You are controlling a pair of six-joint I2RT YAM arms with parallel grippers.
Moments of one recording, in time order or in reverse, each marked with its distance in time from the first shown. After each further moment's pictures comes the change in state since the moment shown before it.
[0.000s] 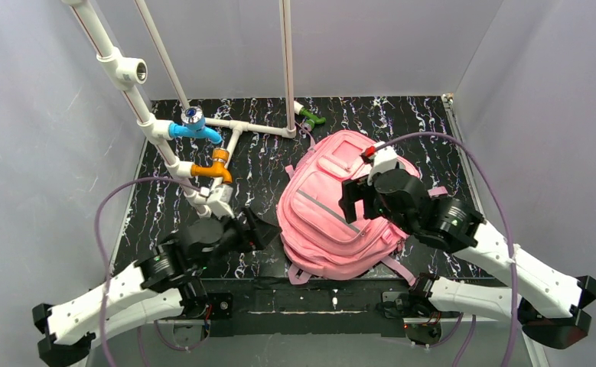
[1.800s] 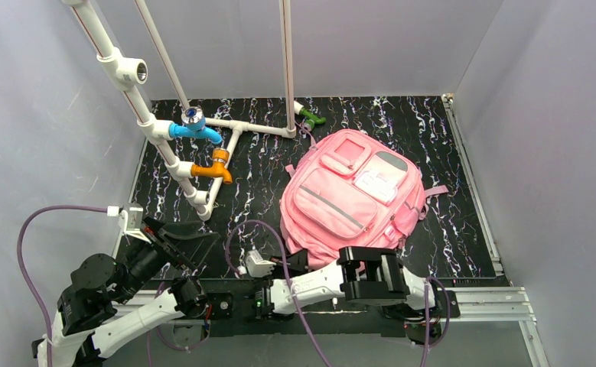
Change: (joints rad) left arm 0.000 -0.543 0.243 -0.322 -0.050 0.388; right arm 0.671 1.259 0.283 -0.366 0.747 0.322
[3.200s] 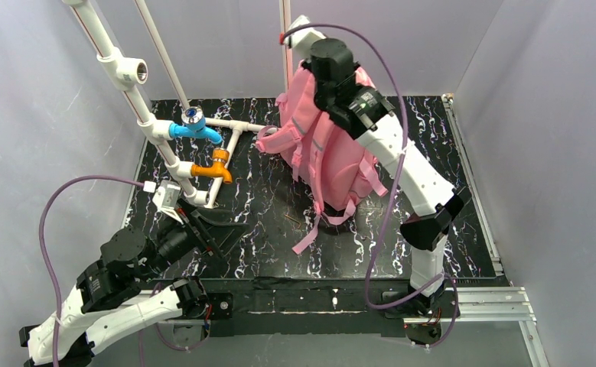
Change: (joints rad) left arm 0.000 0.269 0.034 0.189 0.128 -0.026; right arm -0.861 -0.243 0.929 0.612 -0.316 -1.428
